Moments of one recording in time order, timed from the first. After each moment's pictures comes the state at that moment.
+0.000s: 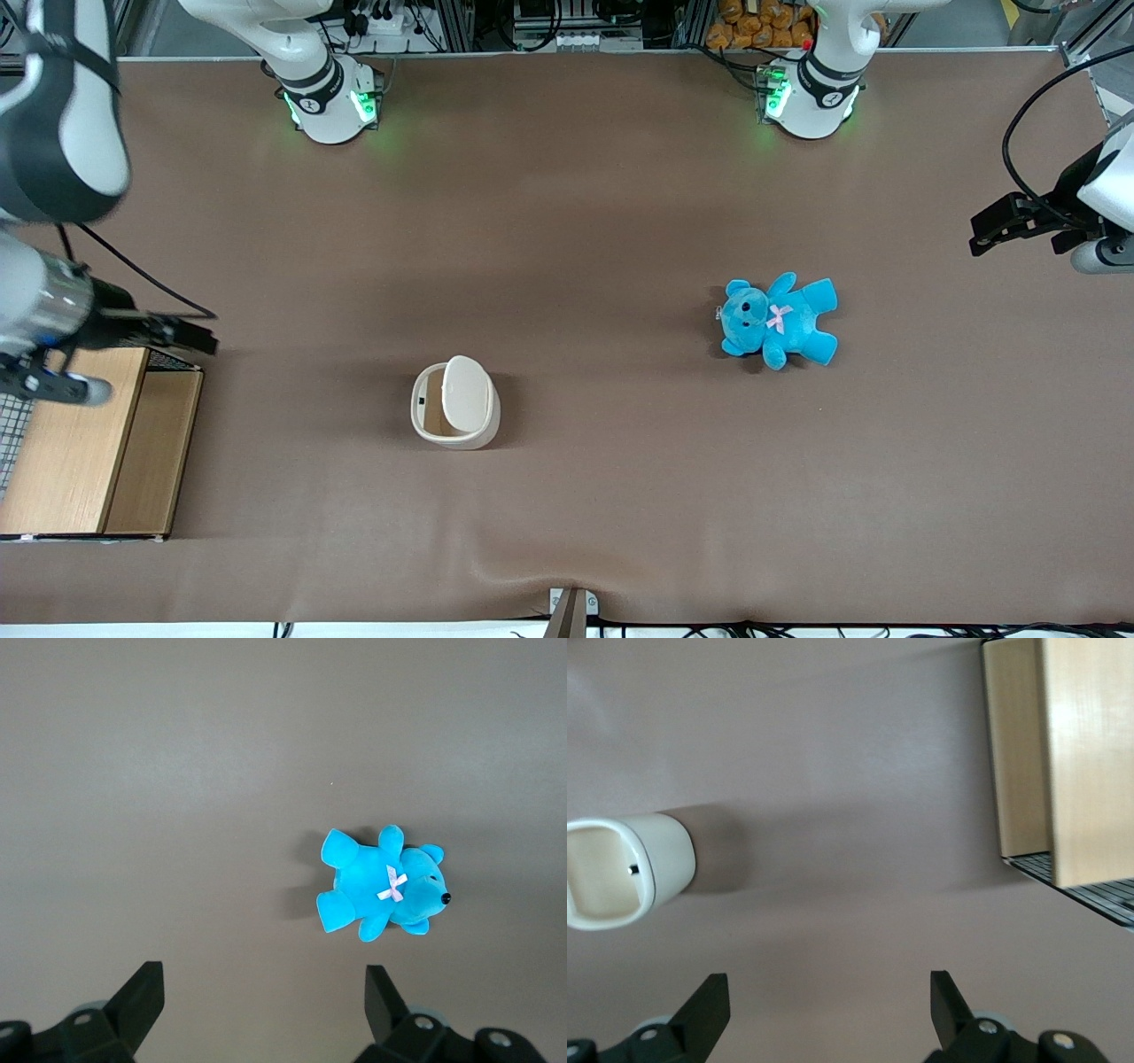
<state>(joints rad) 0.07 0.28 -0.07 -1.37 0.07 1.60 0.15</state>
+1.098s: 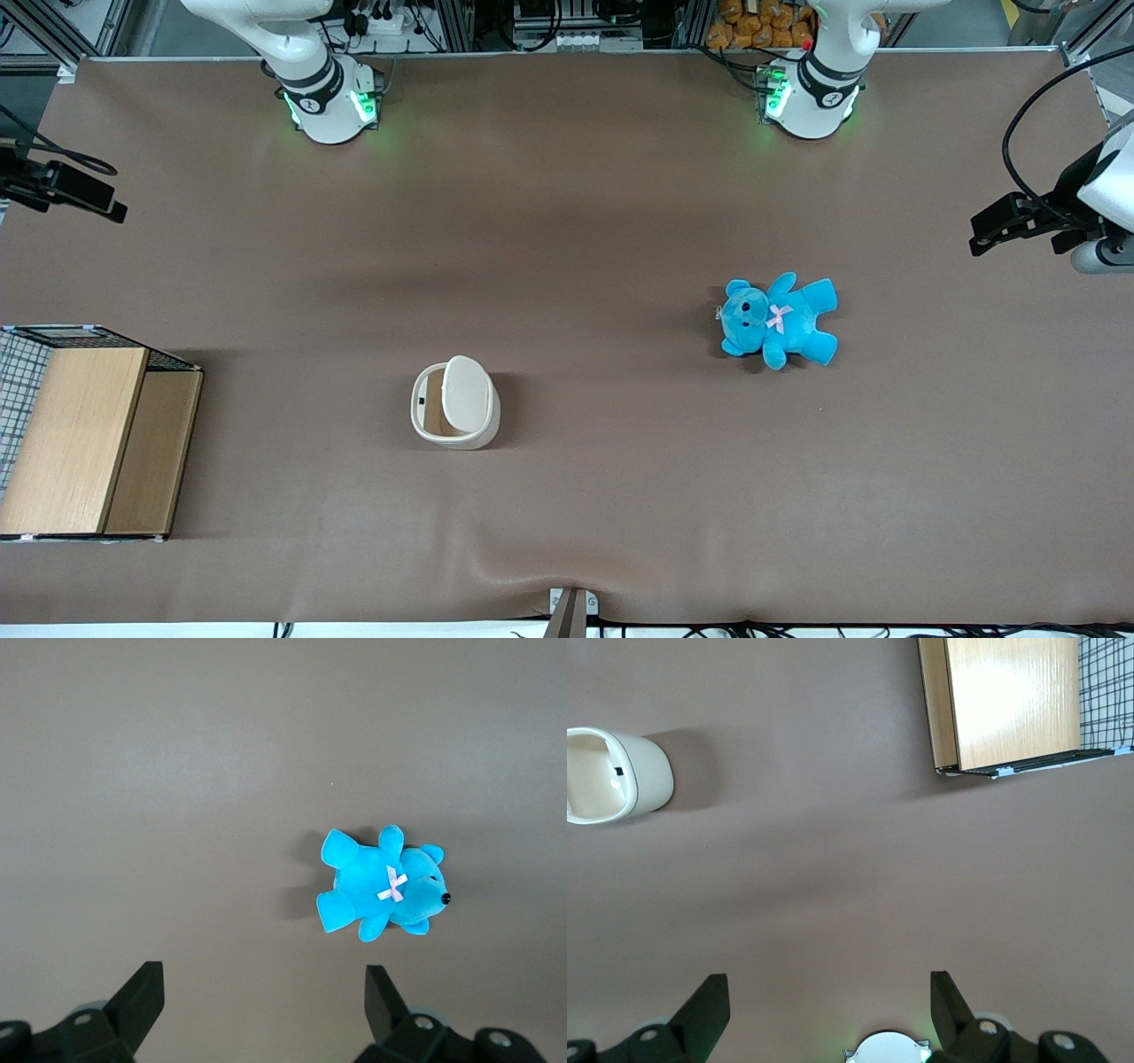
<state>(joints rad) 0.01 0.03 -0.06 -1.43 0.03 1.34 0.13</state>
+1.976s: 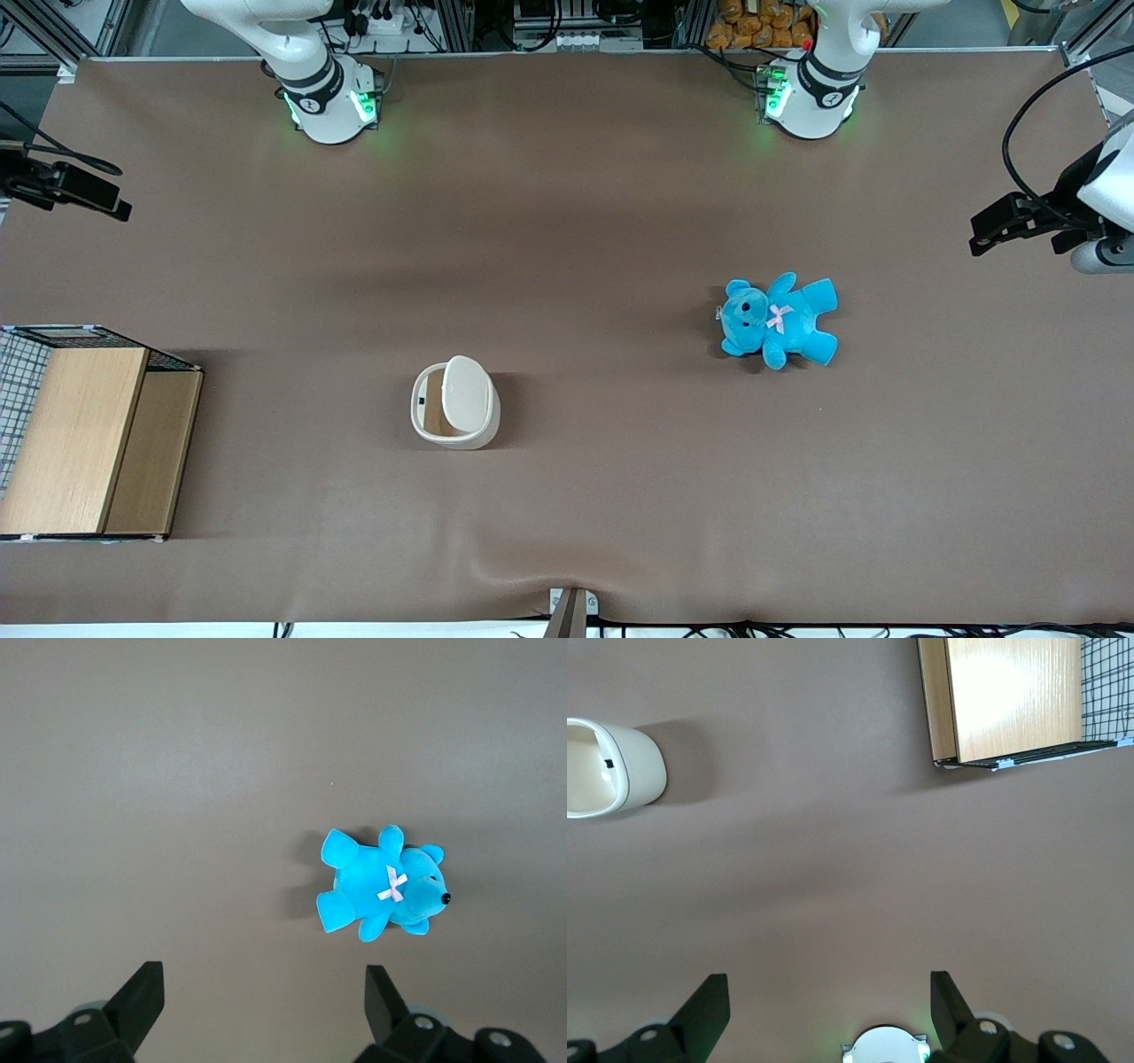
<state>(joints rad) 0.01 0.03 -0.06 -1.45 0.03 1.34 0.13</state>
